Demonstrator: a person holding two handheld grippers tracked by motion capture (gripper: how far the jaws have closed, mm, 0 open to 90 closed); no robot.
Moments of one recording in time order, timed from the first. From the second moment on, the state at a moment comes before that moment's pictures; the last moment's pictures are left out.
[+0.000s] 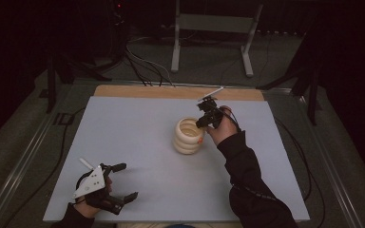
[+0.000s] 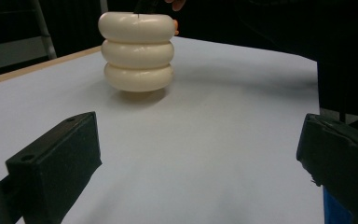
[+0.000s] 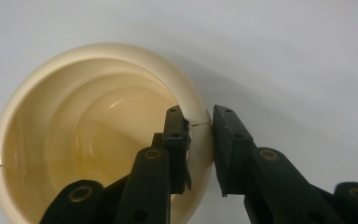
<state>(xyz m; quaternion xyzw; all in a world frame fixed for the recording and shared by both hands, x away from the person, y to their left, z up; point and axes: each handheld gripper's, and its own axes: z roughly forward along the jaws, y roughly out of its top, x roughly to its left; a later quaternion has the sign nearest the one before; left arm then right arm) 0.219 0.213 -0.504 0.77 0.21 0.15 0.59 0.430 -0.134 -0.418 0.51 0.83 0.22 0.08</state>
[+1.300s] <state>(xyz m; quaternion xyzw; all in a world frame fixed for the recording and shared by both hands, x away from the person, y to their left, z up) 0.219 0.213 -0.504 0.77 0.20 0.14 0.59 0.422 -0.084 -0.420 0.45 0.86 0.23 0.07</state>
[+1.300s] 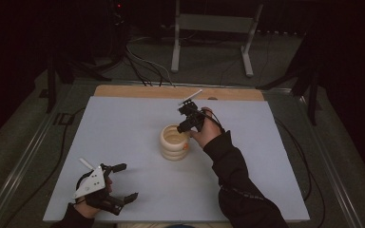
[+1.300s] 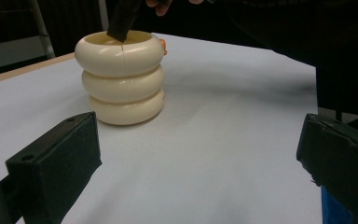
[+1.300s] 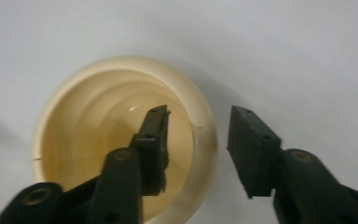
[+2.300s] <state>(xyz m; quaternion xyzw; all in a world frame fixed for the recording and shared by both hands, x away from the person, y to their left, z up) 0.219 0.213 -0.504 0.77 0.21 0.14 0.59 0.399 -0.145 -0.391 0.43 0.84 0.31 0.08</state>
